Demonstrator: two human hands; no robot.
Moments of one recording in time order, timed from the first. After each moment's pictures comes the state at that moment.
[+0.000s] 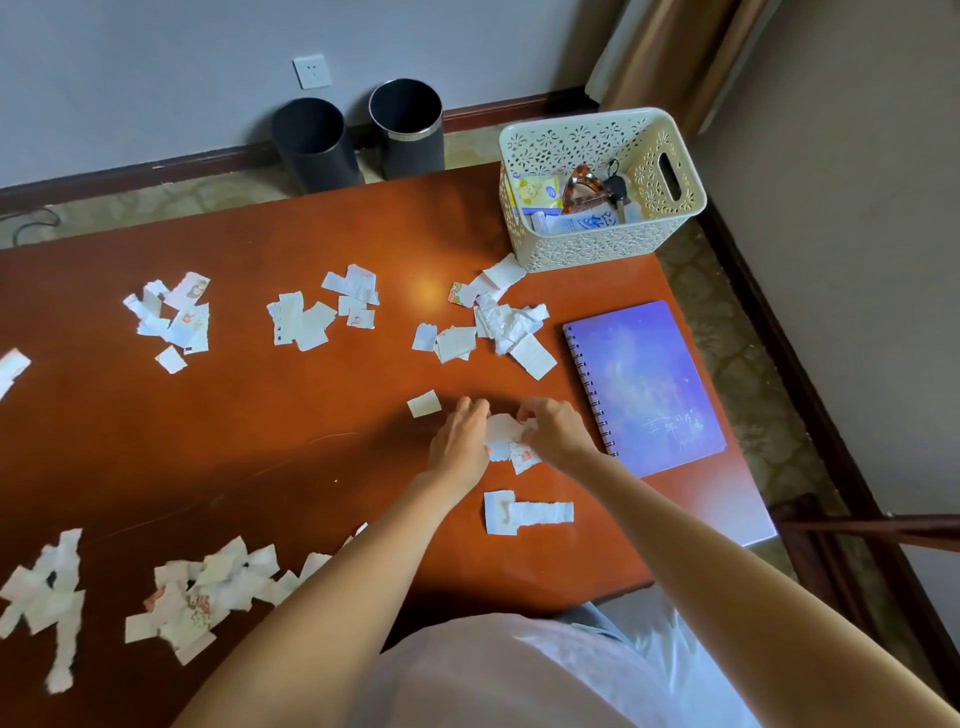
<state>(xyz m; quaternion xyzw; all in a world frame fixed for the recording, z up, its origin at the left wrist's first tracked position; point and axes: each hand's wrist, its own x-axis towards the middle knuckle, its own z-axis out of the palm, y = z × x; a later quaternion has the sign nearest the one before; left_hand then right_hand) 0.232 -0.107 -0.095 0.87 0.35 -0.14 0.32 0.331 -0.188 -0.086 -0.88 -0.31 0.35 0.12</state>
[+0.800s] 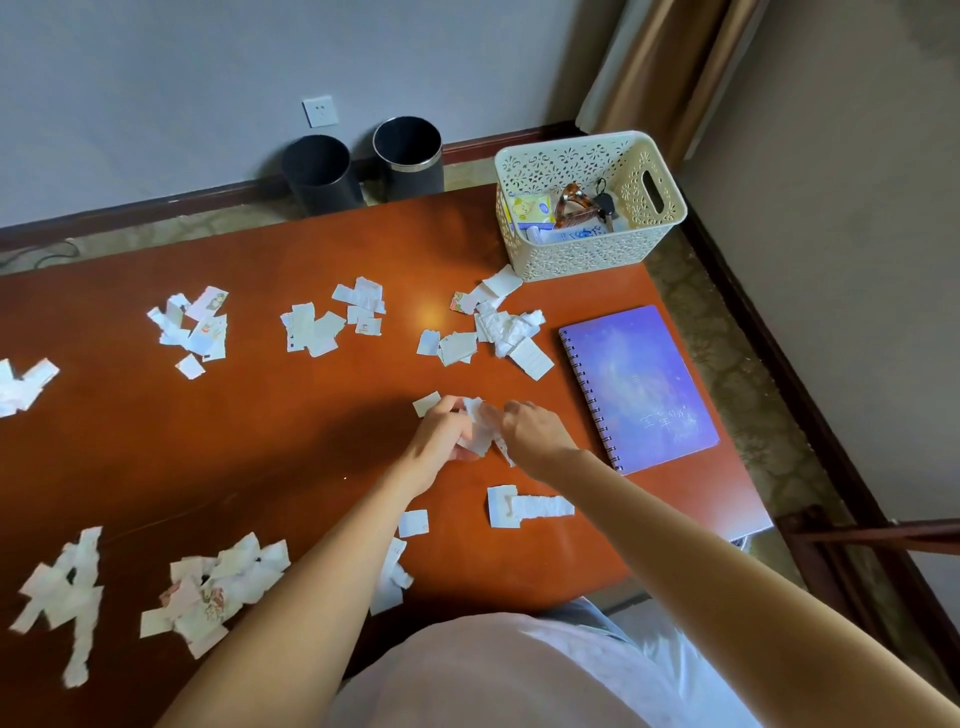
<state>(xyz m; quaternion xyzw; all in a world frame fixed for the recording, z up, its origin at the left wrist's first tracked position) 0.212 -0.088 -0.052 0.58 0.48 -0.10 0.65 0.302 -0.182 -0.061 -0.82 -0.52 0.25 -0.02</state>
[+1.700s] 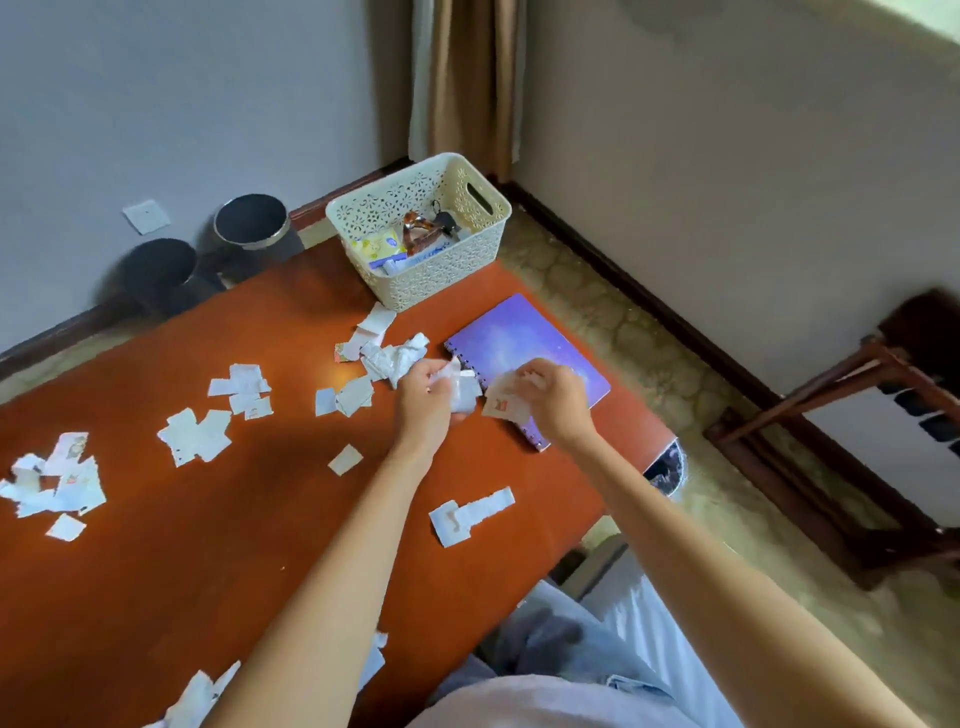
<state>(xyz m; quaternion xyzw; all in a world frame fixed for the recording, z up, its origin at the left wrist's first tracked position) 0.281 -0.128 -0.008 0.69 0.35 0.04 0.63 0.335 -0.259 -0.007 -0.91 -0.06 0.15 0.38</state>
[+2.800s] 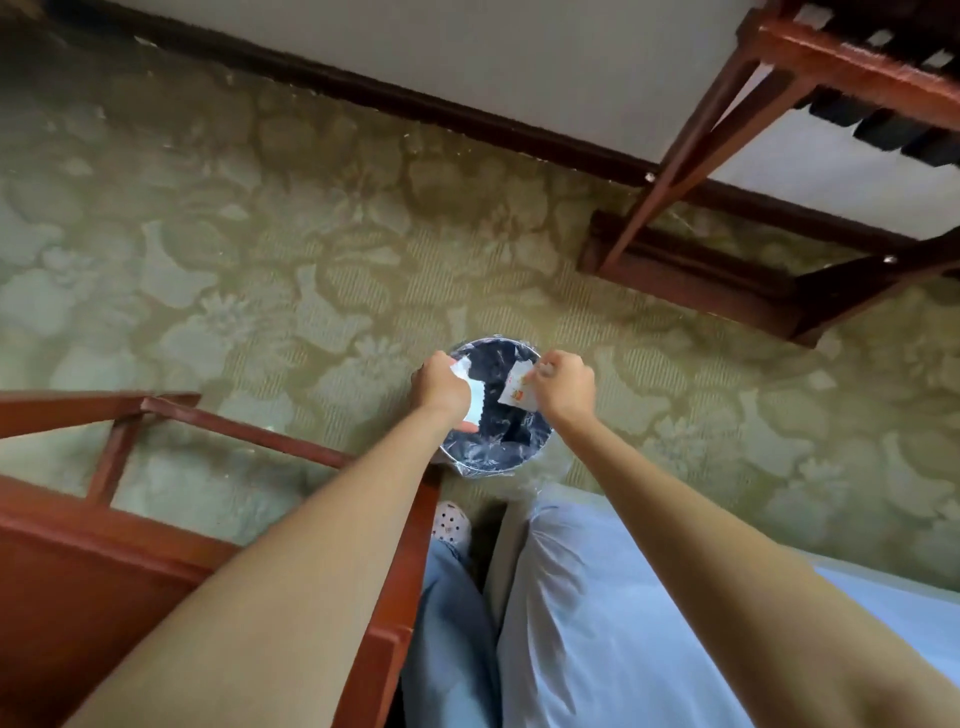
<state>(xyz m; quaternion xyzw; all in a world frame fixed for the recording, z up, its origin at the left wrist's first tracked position) 0.595 -0.503 -0.320 0.78 0.28 -0.40 0.39 0.561 -0.621 -0.338 -0.80 0.40 0.21 0.39</state>
